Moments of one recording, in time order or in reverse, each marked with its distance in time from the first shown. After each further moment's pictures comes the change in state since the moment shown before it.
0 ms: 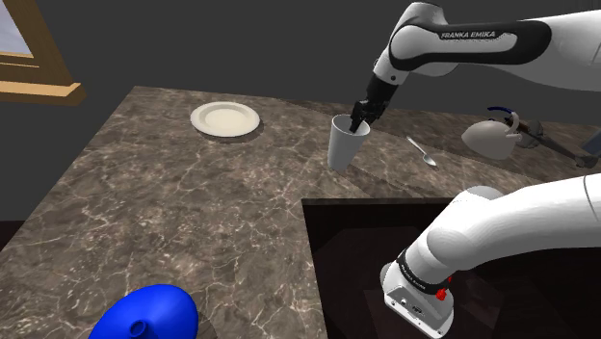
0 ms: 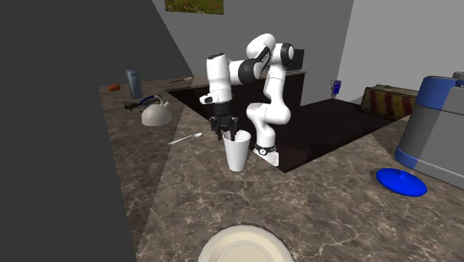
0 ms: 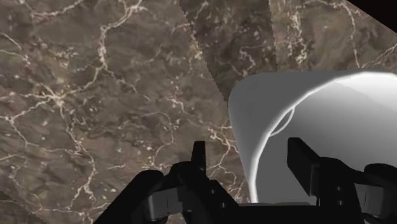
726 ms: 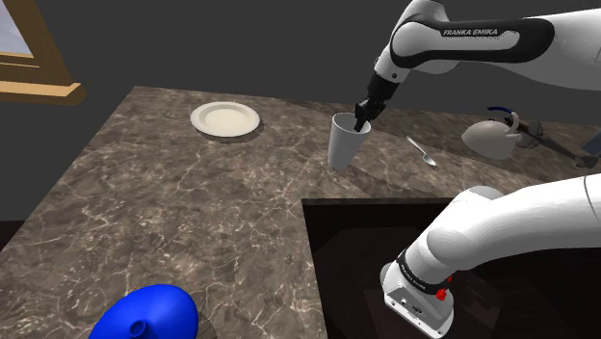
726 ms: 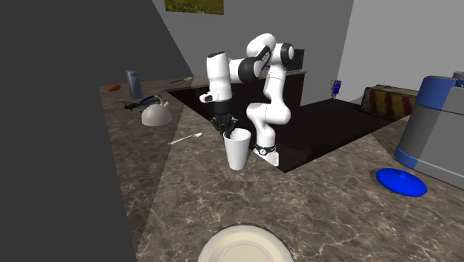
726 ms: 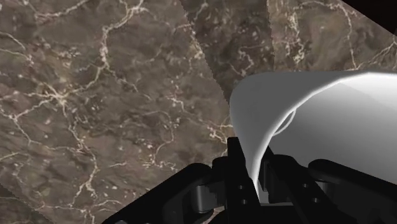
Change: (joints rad) arm 0.000 -0.003 0.001 0.013 0.000 -0.016 0.002
